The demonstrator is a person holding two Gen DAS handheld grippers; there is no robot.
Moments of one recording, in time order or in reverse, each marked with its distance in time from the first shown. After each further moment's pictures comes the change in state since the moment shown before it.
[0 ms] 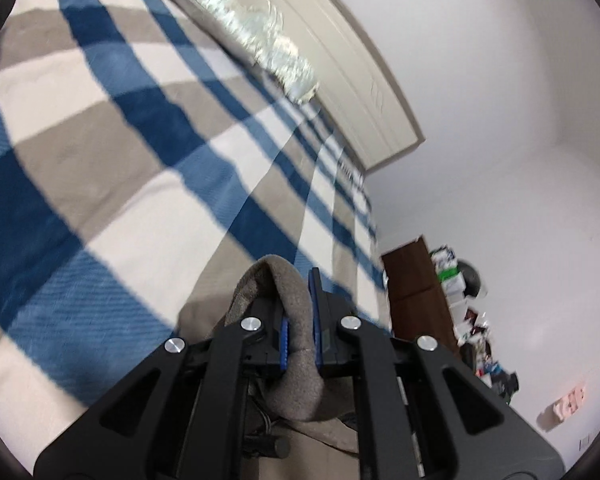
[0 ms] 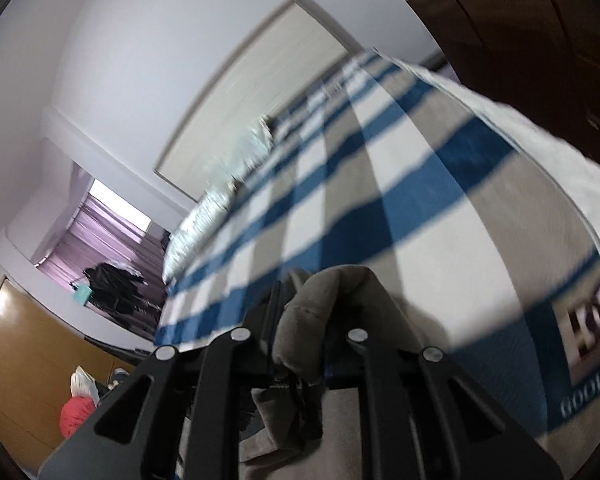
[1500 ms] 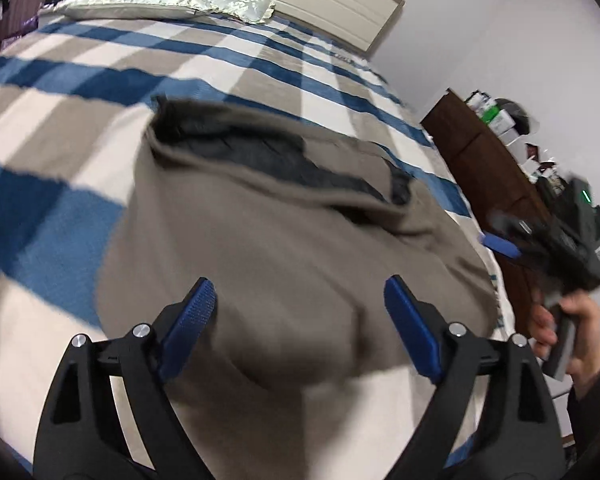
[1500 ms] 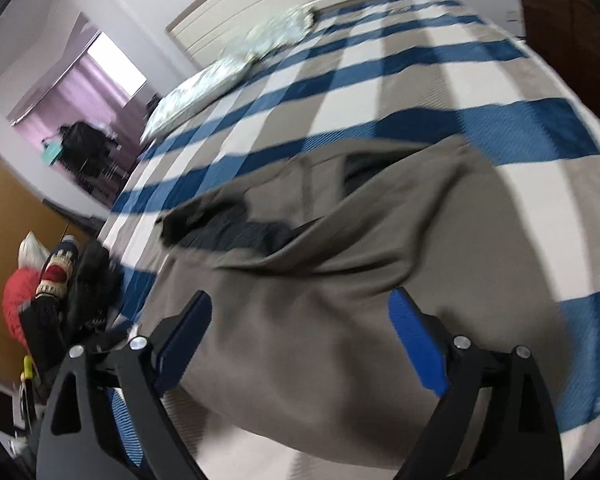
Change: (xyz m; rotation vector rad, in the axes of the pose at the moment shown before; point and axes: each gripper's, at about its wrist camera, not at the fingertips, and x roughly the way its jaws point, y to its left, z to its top) left arm 0.020 -0.048 -0.161 0.455 0.287 0.229; right arm 0.113 0.100 -0.136 -0.309 0.422 -0.142
